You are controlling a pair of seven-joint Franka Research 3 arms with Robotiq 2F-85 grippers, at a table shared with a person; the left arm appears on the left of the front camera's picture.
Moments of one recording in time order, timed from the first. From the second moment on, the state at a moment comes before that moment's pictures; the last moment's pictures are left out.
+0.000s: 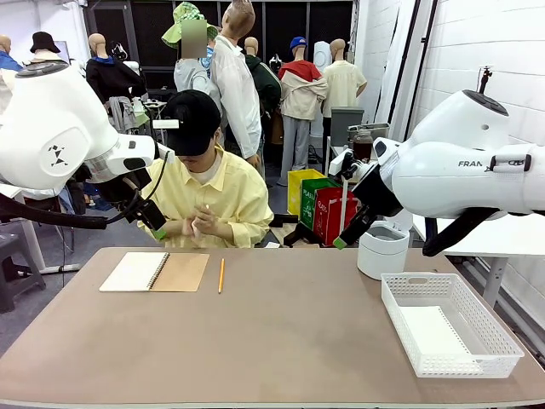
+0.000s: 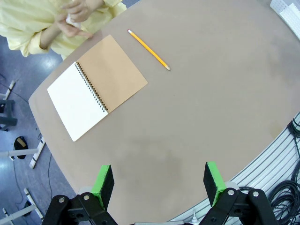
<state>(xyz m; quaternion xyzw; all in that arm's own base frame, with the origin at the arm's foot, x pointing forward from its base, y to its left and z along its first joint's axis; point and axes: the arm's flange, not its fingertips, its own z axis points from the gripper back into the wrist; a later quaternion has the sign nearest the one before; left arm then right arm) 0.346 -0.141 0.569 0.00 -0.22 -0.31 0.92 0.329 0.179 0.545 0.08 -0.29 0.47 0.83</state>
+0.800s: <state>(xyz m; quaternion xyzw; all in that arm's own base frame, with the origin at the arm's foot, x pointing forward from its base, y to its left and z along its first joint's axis) 0.346 -0.141 0.569 0.00 -0.22 -0.31 0.92 0.329 0.179 0.545 0.08 -0.29 0.47 0.83</state>
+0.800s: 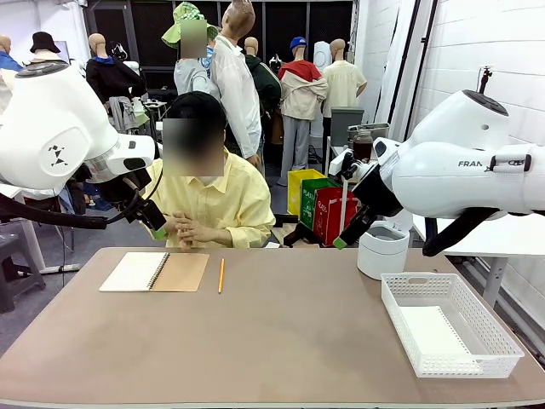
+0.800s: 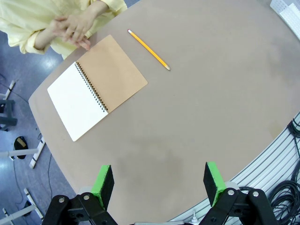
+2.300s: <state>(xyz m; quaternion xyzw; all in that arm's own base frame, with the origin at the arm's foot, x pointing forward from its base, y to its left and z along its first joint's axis) 0.346 -0.141 0.569 0.00 -0.22 -0.31 0.92 0.329 0.179 0.545 0.08 -0.29 0.47 0.83</state>
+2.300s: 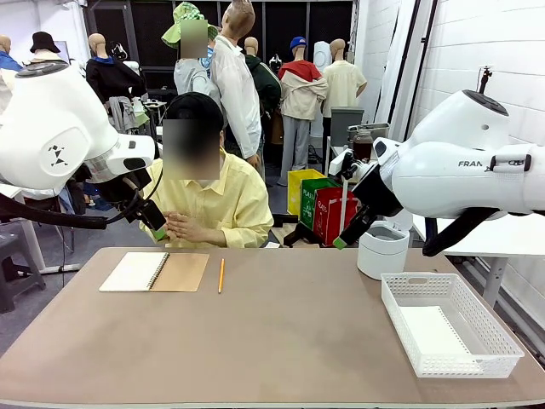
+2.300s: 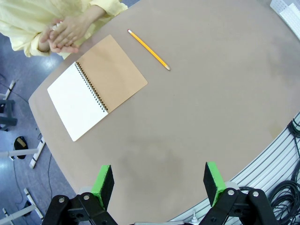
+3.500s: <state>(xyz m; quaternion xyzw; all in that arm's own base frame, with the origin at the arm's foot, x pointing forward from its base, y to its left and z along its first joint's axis) 0.346 -0.141 0.569 0.00 -0.22 -0.31 0.92 0.329 0.179 0.545 0.08 -0.29 0.47 0.83</state>
